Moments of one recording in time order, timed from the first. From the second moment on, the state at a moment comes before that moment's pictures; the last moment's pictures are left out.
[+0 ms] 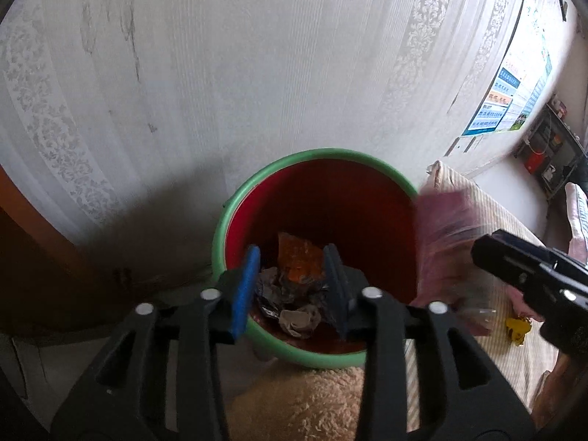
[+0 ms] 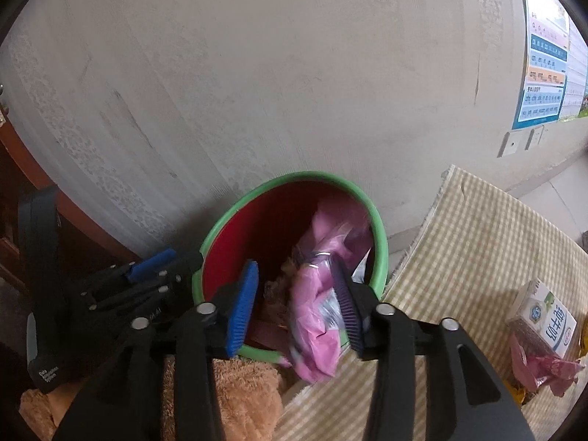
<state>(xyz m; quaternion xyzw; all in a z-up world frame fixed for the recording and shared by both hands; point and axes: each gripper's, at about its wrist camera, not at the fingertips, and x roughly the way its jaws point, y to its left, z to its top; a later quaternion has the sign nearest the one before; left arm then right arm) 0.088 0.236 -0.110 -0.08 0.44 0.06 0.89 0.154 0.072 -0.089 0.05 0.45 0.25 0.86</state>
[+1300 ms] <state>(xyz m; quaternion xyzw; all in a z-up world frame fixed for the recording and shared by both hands) 0.057 0.038 -0.125 0.01 0.52 -0.05 0.85 -0.034 -0.175 -0.169 0.12 0.56 0.14 0.81</state>
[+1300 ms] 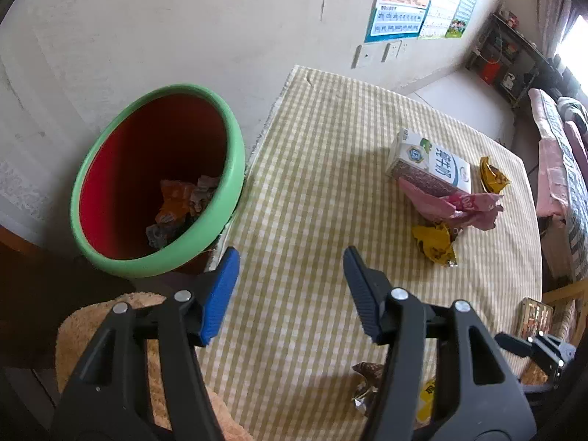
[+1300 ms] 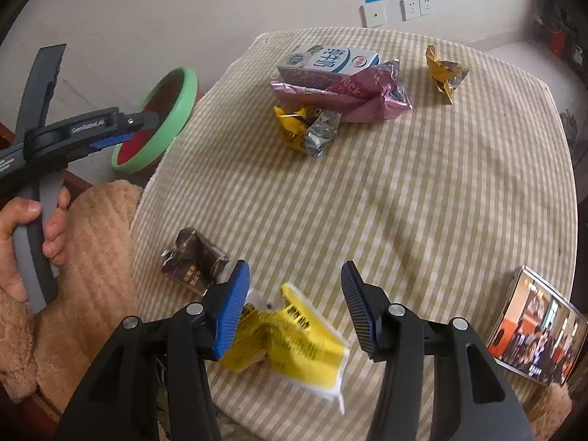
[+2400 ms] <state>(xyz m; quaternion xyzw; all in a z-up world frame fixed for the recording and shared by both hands) -0.017 0.023 -0.162 0.02 0.57 -0.24 0.79 -0.068 -0.186 -0.197 0.28 0.58 0.05 0.76</state>
